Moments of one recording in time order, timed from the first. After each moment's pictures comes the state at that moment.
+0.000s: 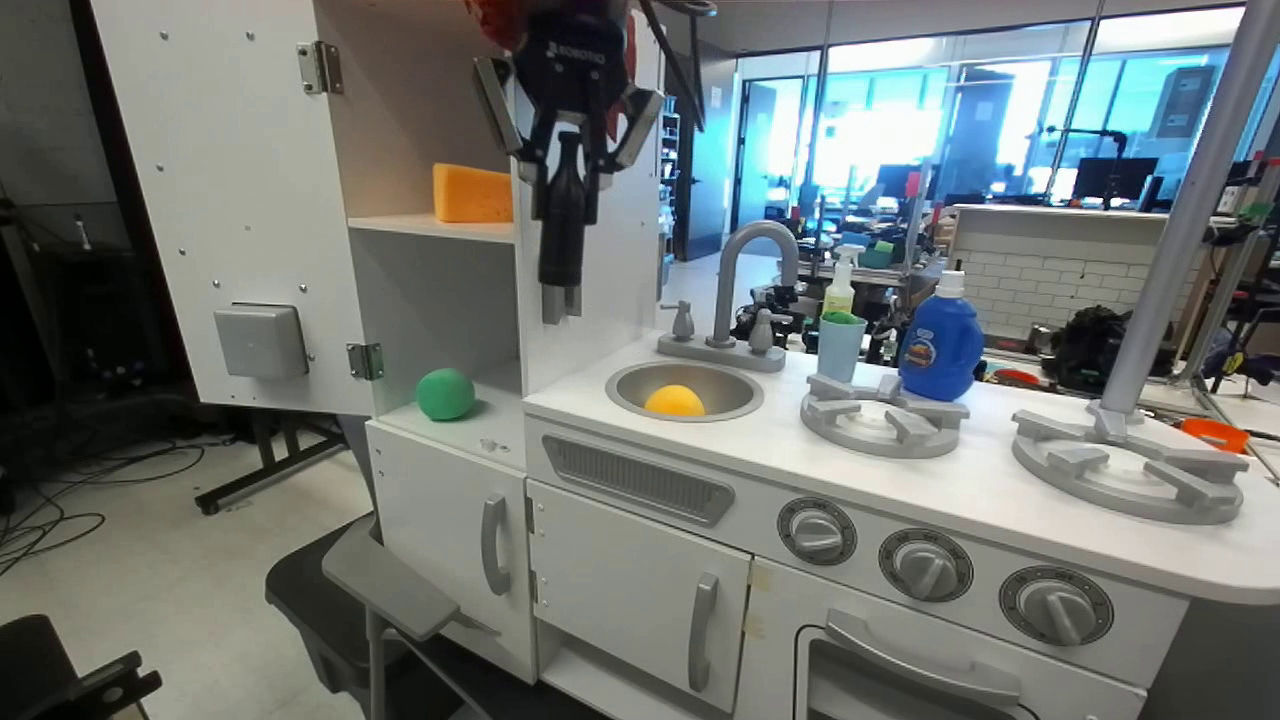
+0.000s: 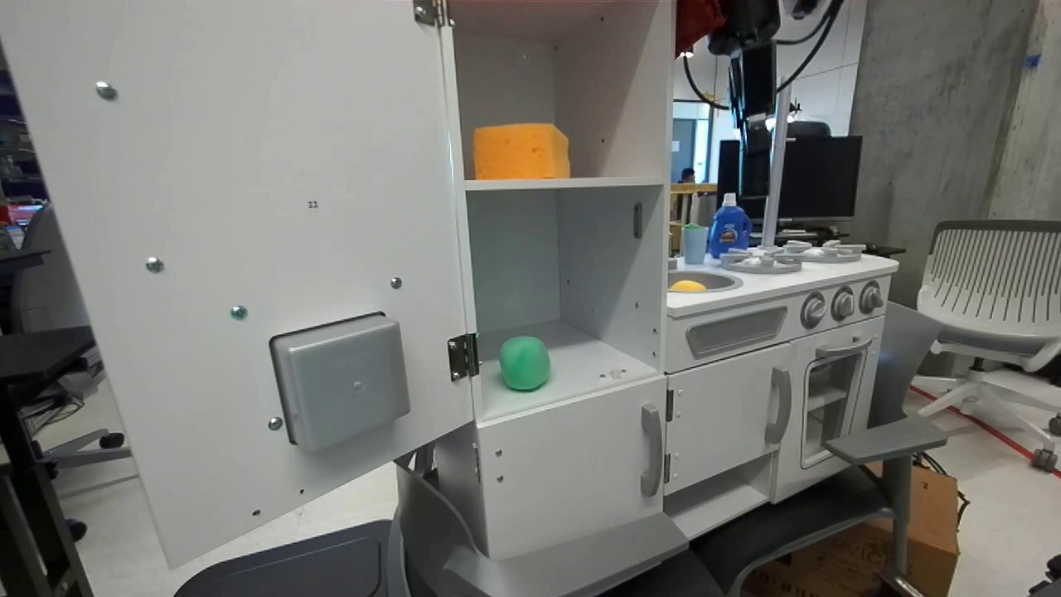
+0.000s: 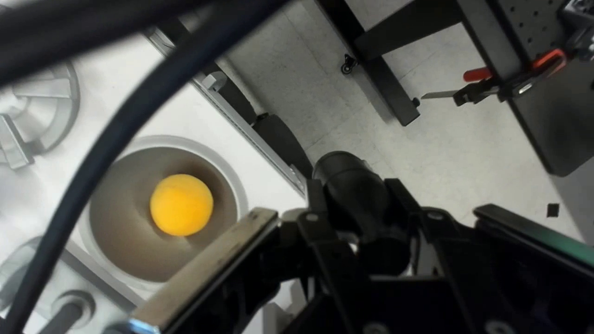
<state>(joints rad) -0.02 0.44 0.11 -1.41 -0.13 1.66 -0.89</state>
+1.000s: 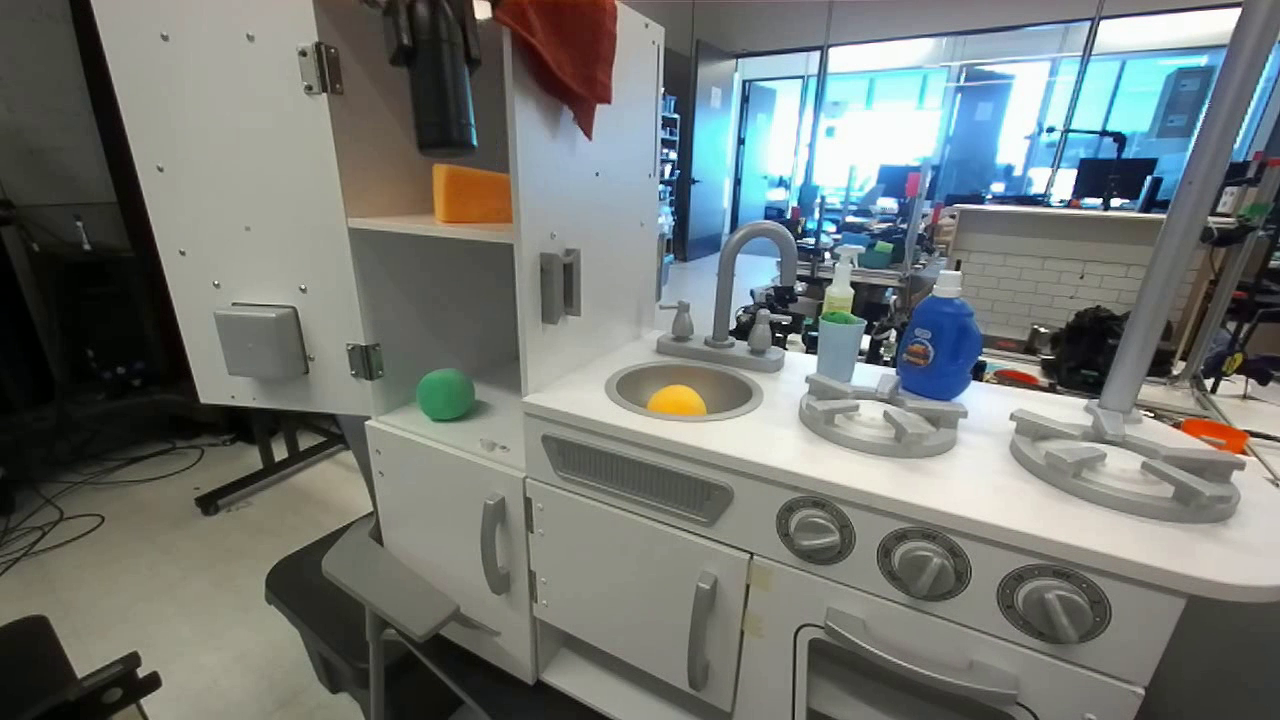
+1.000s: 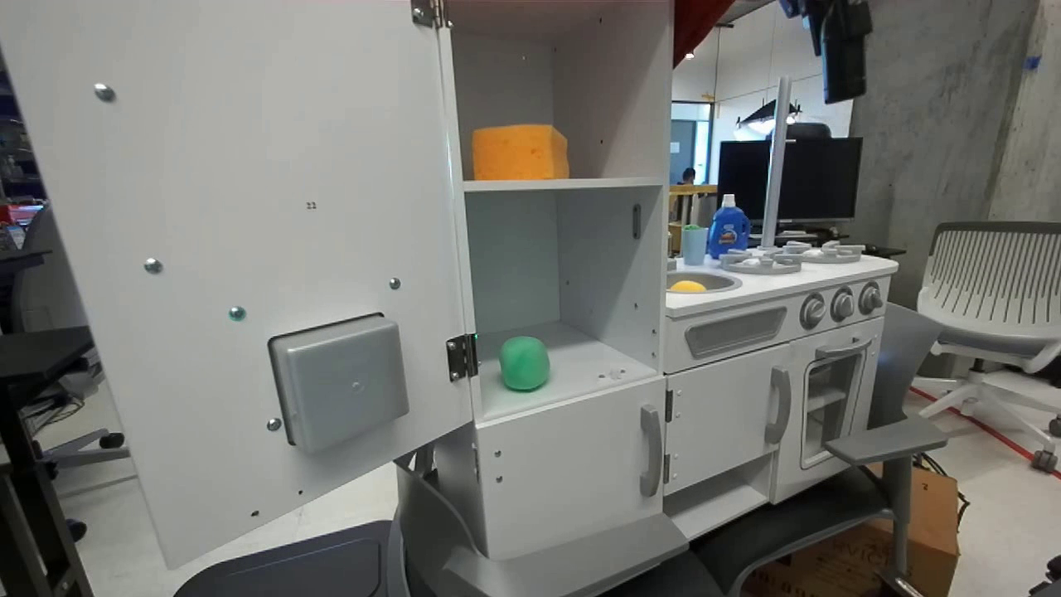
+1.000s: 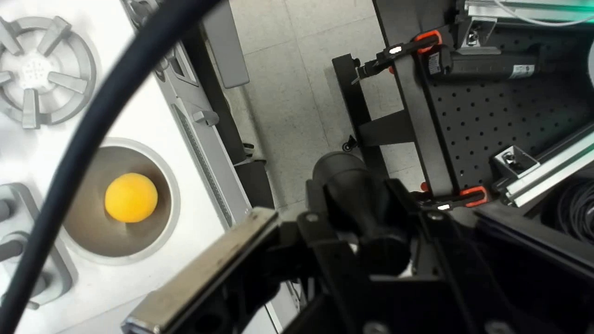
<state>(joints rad) 0.05 0.05 0.12 -1.75 -0.29 1.64 -1.10</state>
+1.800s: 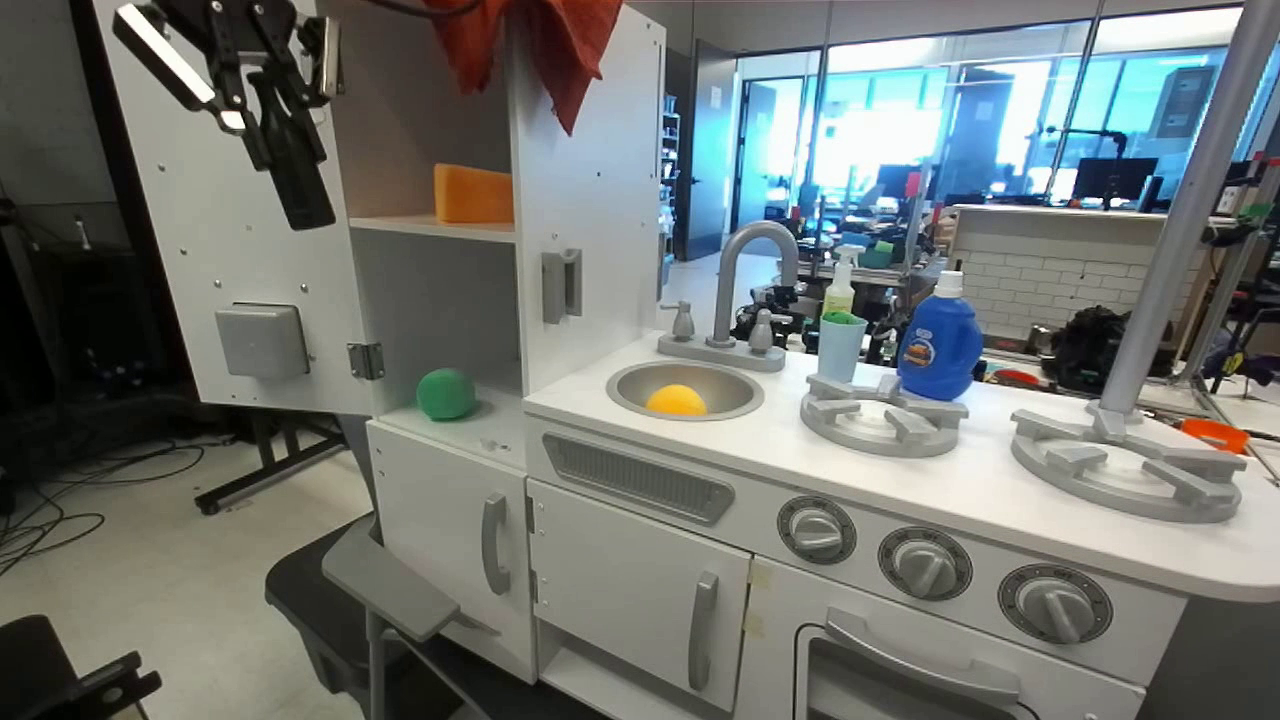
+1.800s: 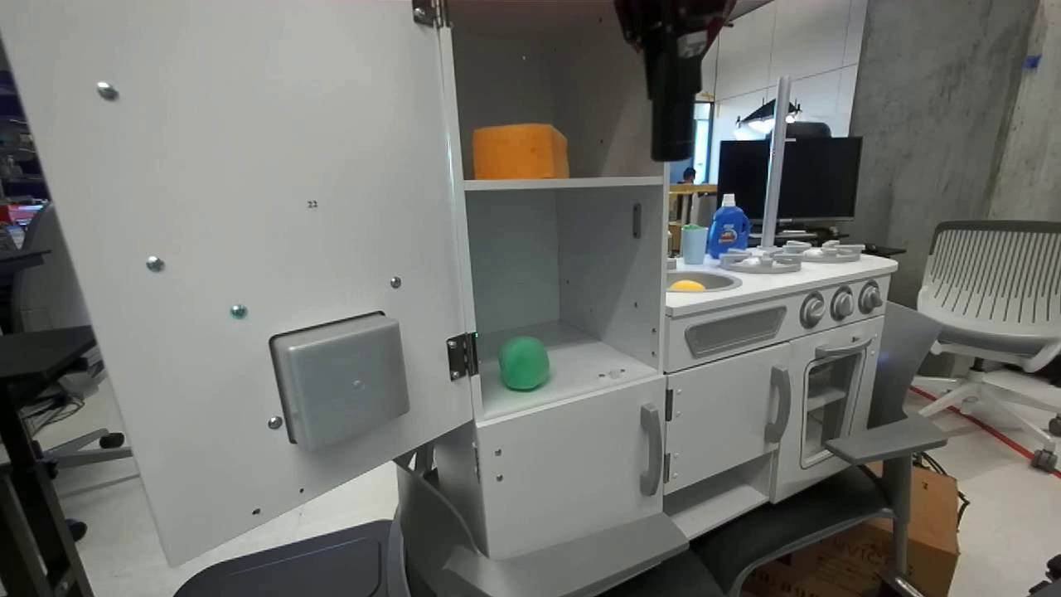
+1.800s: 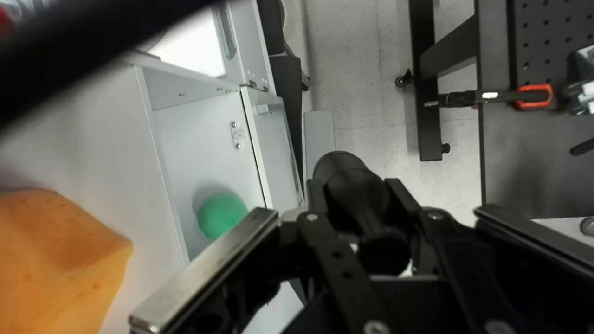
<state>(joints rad) 0.23 0.02 0.24 -1.95 -0.30 1.97 -0.92</state>
